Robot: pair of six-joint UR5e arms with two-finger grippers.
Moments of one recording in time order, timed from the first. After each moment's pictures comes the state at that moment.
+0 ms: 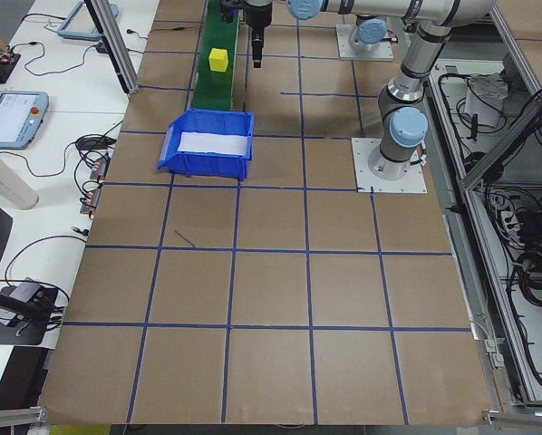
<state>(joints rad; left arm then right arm) -1.57 -1.55 -1.55 -1.59 1.57 0.01 1.43 -1.21 1.64 -2.07 -1.38 -0.05</state>
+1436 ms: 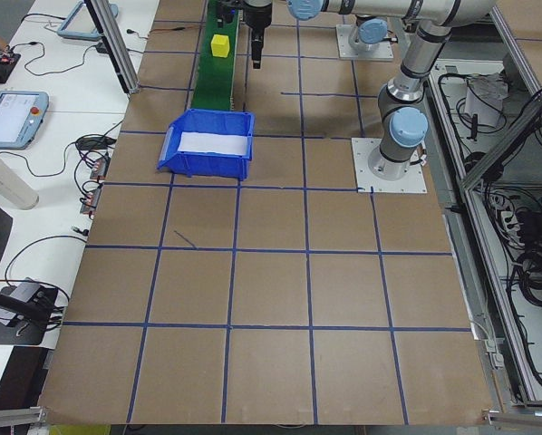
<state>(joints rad) -1.57 -1.55 -1.55 -1.60 1.57 0.04 1.44 -1.17 1.61 -2.06 -1.33 0.02</state>
